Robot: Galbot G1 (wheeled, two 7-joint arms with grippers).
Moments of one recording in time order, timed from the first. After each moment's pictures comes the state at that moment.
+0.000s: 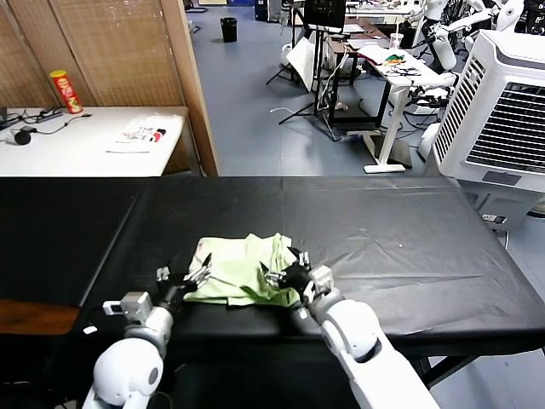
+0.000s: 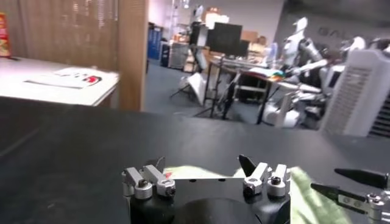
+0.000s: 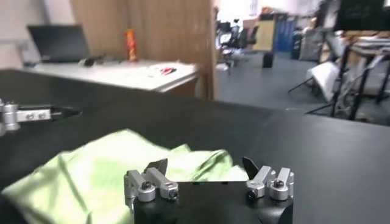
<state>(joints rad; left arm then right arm) 1.39 -1.30 -0.51 -2.09 -0.42 0.43 -0.12 -1.04 1.31 0.09 1.86 0.12 -0.56 -0.05</state>
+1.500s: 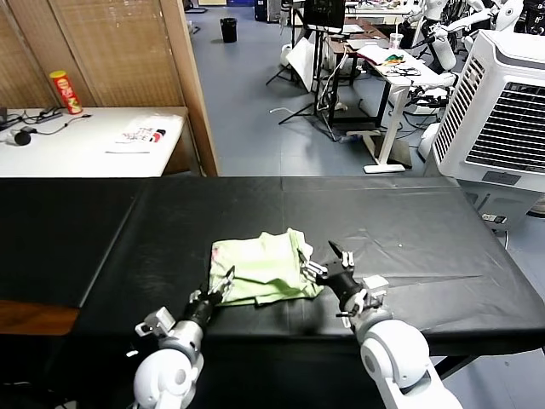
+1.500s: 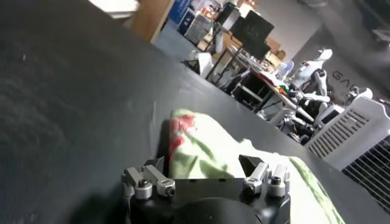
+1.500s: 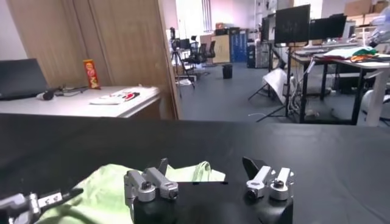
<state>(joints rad) 1.38 -1.54 -0.50 -1.92 -0.68 0.37 -0.10 -1.24 1.31 0.31 2.10 0.33 -0.51 0.03</state>
